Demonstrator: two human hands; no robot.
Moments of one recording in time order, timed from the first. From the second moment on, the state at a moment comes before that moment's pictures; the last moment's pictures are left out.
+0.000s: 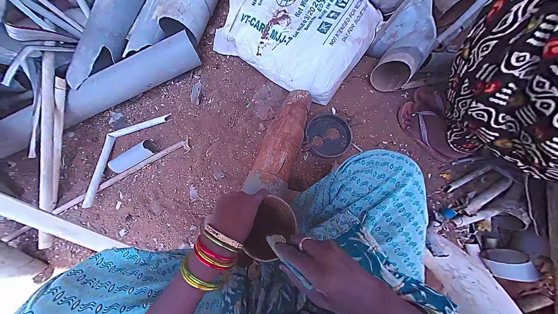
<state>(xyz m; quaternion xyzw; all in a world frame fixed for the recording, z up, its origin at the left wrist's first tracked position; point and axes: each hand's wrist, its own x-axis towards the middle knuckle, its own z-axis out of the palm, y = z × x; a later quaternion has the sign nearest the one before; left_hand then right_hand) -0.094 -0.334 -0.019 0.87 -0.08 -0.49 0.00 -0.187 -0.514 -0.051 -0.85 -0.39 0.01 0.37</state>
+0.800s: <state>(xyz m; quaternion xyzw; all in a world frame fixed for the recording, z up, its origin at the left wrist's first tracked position) -0.074 -0.351 -0.015 0.84 -0.10 -0.54 -0.05 -0.169 -0.529 -0.065 -0.81 -0.34 0.00 0.48</state>
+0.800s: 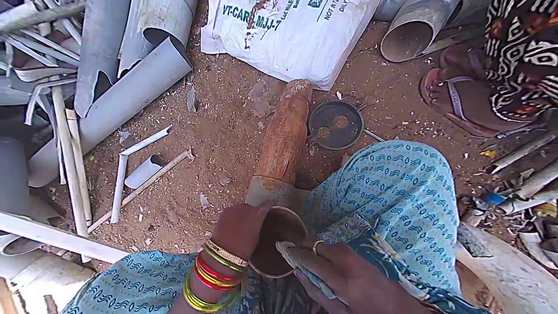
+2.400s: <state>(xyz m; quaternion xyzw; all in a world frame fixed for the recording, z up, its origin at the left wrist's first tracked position) -0.066 -0.345 -0.015 0.83 -0.10 -0.55 -0.03 -0.172 -0.518 -0.051 -0.79 -0.30 0.00 0.54</state>
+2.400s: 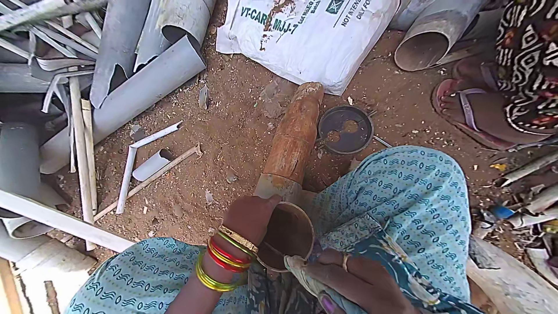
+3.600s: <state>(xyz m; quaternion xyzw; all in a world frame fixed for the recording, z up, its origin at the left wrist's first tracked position) -0.058 -0.352 -0.013 0.83 -0.10 -0.54 -0.07 -0.190 -0.483 -0.069 -0.84 -0.31 -0.05 0.44</state>
